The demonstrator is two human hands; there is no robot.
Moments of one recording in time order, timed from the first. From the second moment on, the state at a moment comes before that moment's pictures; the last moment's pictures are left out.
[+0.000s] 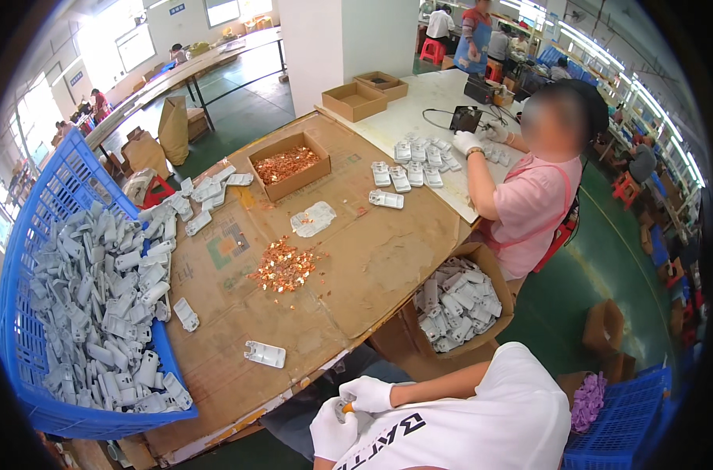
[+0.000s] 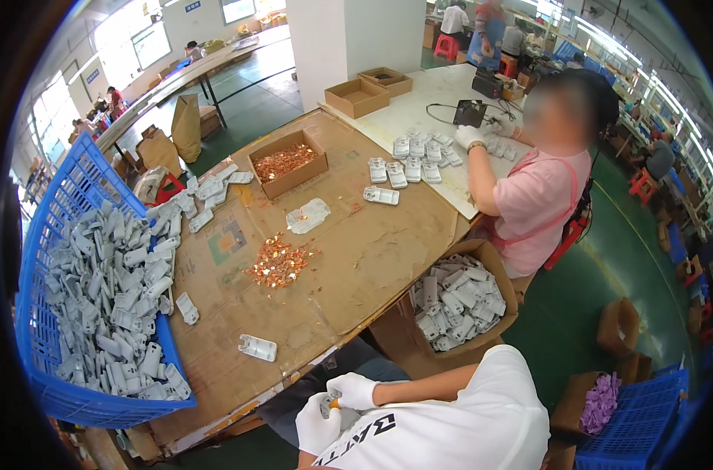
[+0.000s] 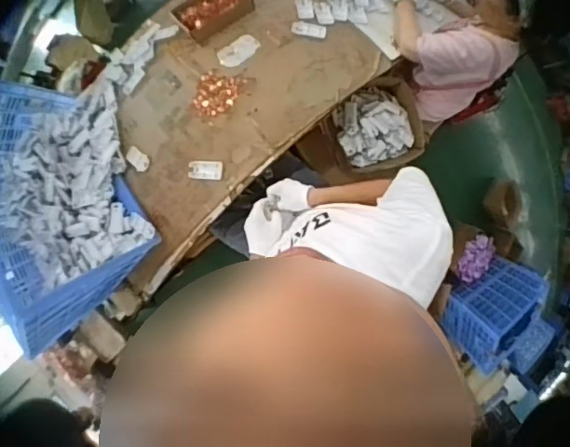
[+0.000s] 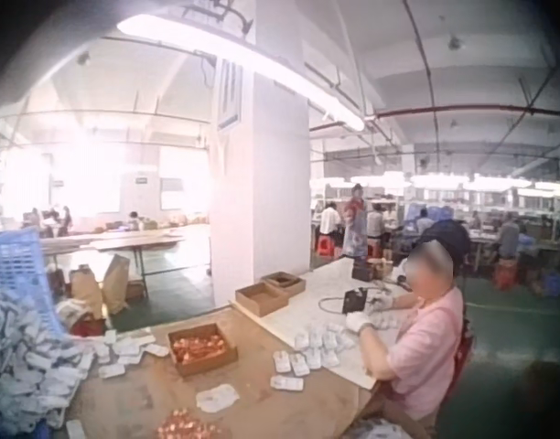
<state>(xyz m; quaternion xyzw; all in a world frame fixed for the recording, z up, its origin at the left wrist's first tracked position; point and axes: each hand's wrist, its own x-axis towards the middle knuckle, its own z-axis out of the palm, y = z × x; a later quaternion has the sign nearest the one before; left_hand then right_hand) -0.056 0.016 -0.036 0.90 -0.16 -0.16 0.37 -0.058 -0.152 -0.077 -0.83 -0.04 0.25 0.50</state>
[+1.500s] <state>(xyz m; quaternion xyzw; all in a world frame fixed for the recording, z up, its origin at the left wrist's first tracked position) -0.097 0.019 -0.057 0.81 -0.01 -0.13 0.58 -0.110 -0.139 -0.028 -0.87 0.02 0.17 0.47</state>
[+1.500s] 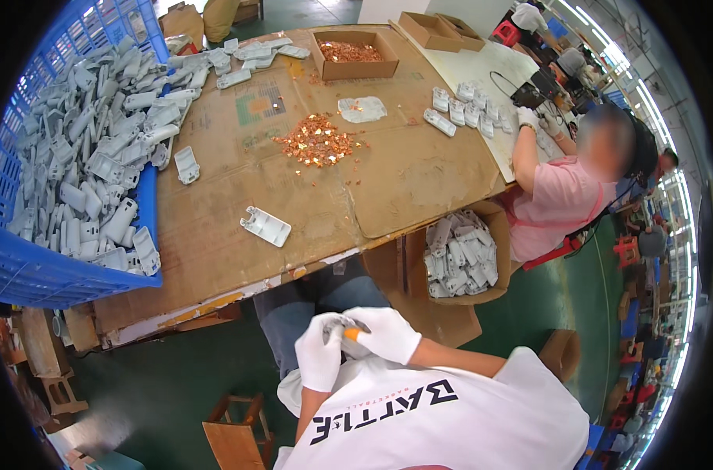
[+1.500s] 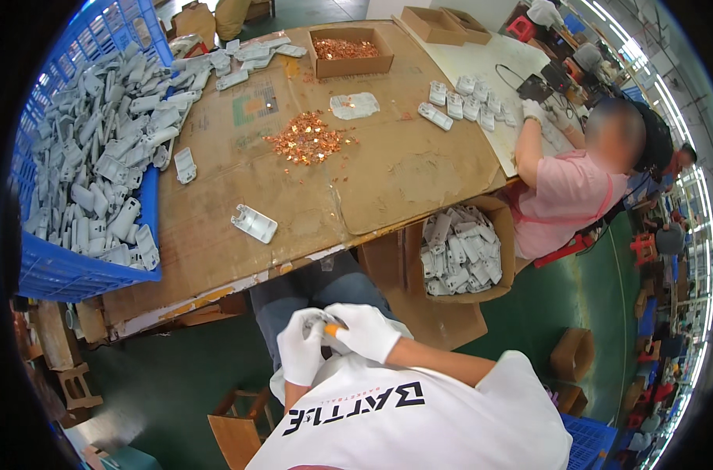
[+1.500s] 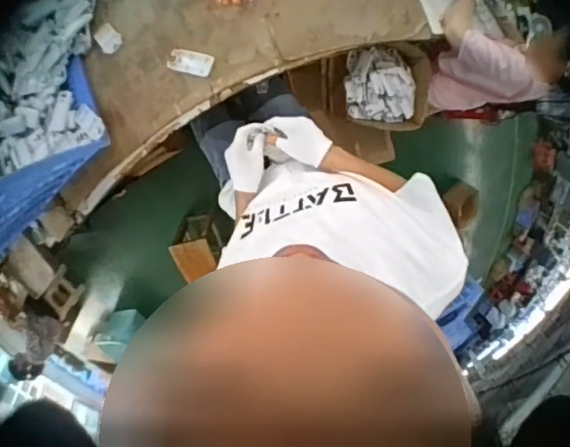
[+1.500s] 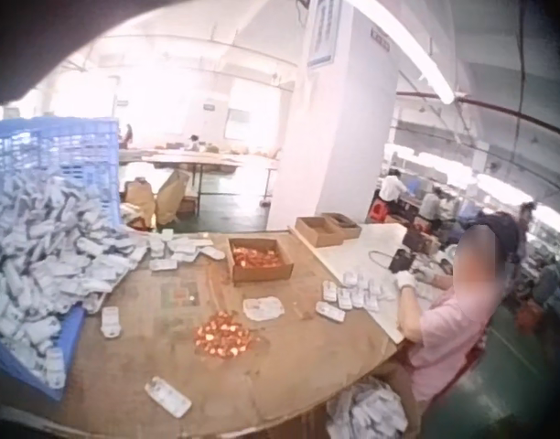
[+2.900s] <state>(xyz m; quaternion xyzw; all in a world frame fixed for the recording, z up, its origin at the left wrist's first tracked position) 0.228 0.092 -0.077 0.98 -0.10 0.19 0.06 0.195 -0.458 -0.049 -0.93 0.18 -0.26 -0.18</state>
